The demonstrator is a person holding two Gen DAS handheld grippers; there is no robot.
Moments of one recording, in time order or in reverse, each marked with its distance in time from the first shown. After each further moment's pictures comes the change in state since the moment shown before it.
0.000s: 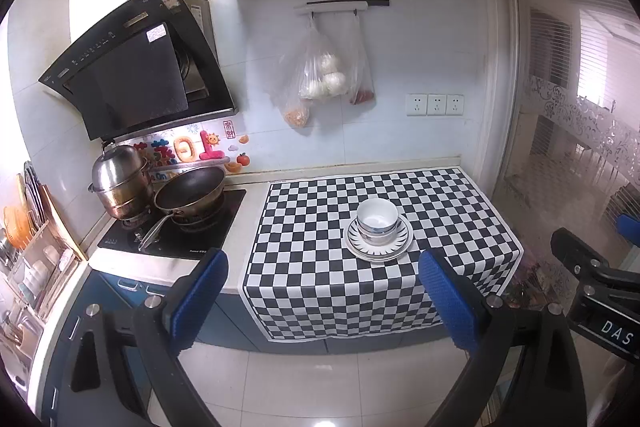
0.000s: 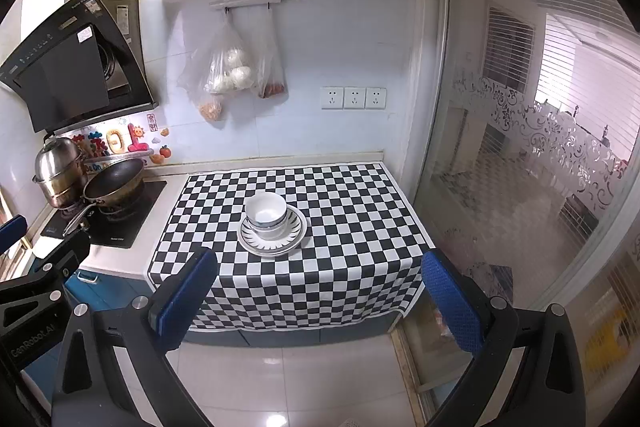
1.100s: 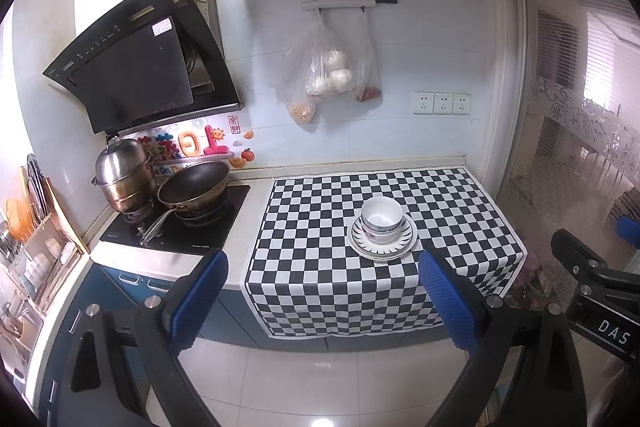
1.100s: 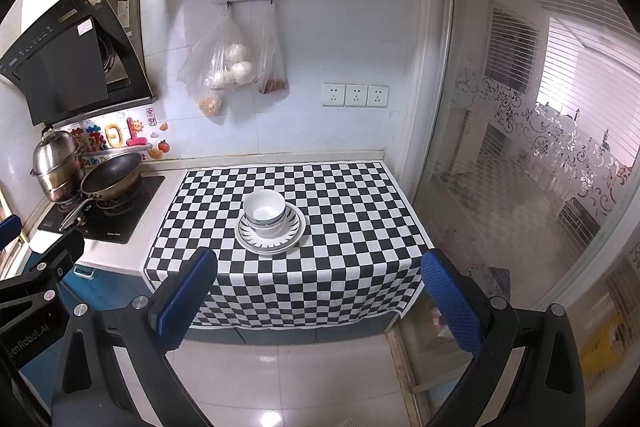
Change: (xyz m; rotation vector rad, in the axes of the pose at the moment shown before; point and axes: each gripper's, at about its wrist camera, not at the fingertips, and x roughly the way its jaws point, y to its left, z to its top) left arm 0.008 0.007 0.002 -0.015 0.015 0.007; right arm 0.014 0.000 -0.002 -0.020 0.011 -0.003
